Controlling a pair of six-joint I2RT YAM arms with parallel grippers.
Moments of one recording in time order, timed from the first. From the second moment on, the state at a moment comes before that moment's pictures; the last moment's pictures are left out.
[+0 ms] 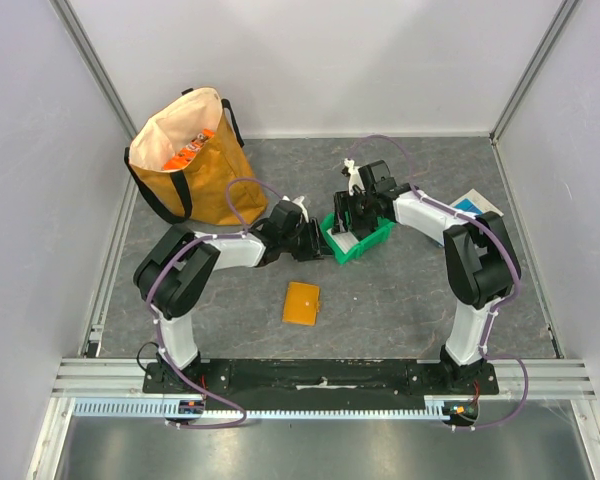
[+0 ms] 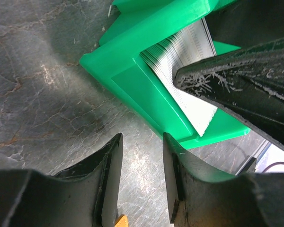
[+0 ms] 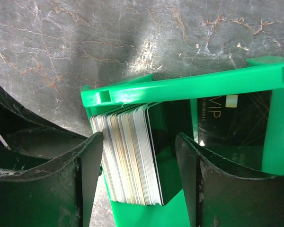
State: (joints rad) left arm -0.65 1.86 0.97 0.18 0.28 -0.79; right arm 0.41 1.88 1.29 -0.37 -0.28 0.18
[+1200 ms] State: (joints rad) left arm -0.64 1.89 1.01 0.18 0.31 -0.79; right arm 0.34 1.88 1.31 -0.38 -0.42 0.18
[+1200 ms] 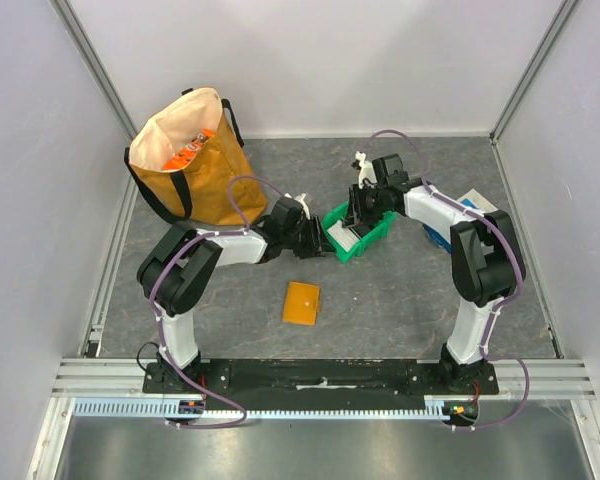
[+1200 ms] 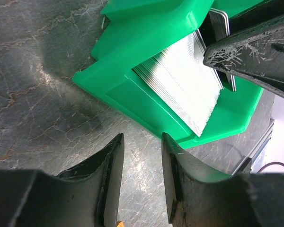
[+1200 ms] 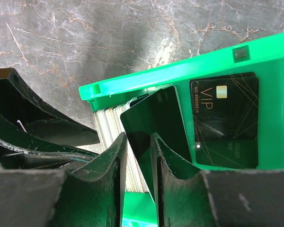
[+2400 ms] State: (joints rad) left arm -0.63 1.90 1.04 0.18 0.32 -0.79; right arm 0.29 1.94 1.36 -0.39 -0.58 0.21
